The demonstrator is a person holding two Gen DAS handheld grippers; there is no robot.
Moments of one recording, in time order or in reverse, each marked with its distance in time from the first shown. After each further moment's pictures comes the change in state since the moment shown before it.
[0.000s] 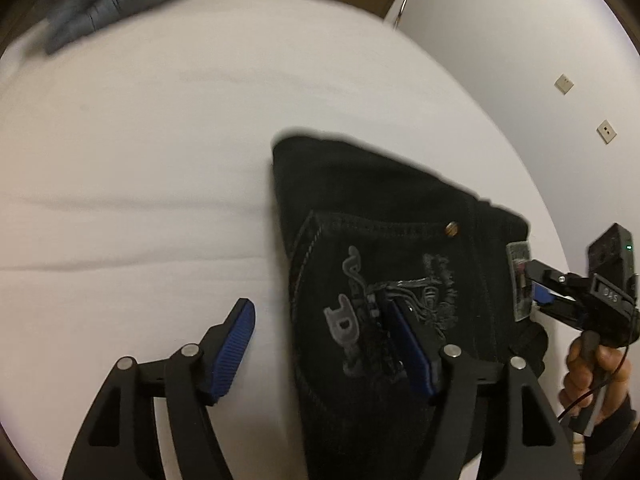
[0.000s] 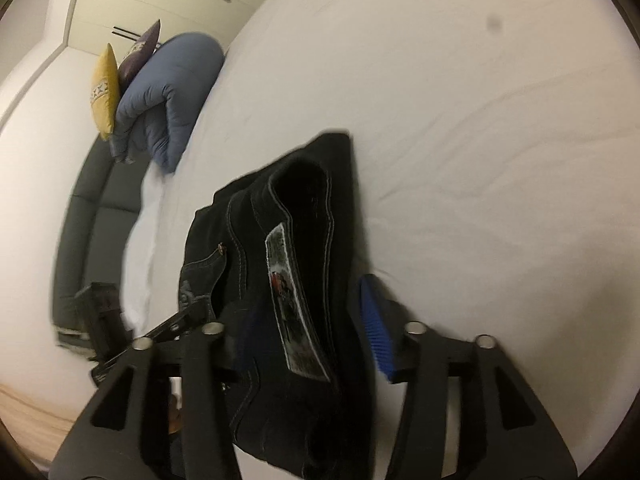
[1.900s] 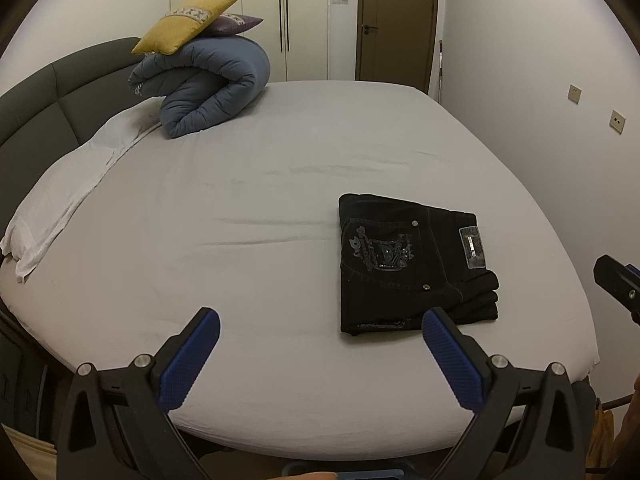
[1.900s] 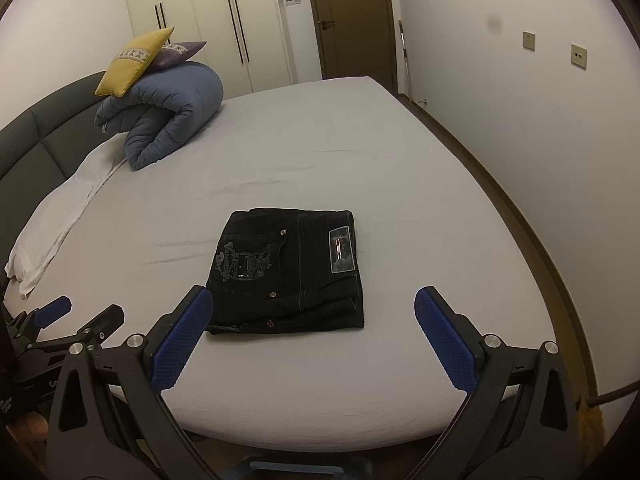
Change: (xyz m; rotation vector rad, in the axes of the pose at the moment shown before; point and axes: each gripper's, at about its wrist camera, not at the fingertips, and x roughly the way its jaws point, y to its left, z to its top) left arm -0.215 -0.068 -0.122 0.039 -0.239 0.352; right arm -0.175 0.222 -0.191 -0.418 -0.379 -0.497
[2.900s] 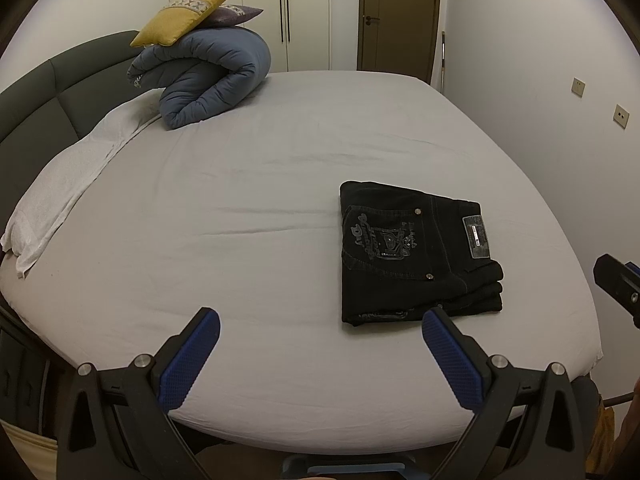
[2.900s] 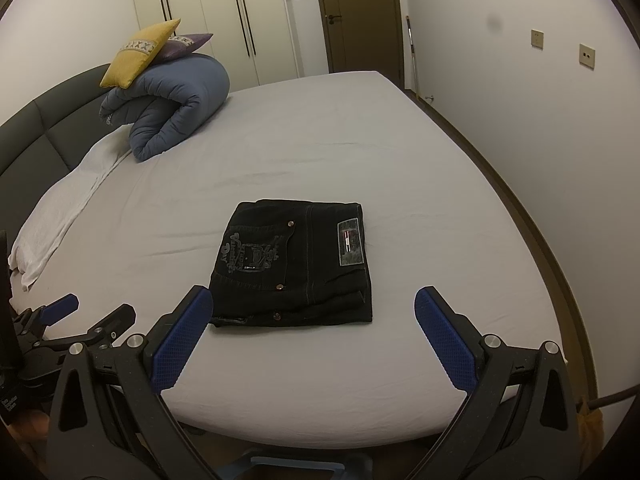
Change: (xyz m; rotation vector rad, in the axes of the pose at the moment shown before) left arm 0.005 0.001 -0.004 0.001 0.031 0.006; right arm 0.013 0.014 -0.005 -0.010 0.019 0.016
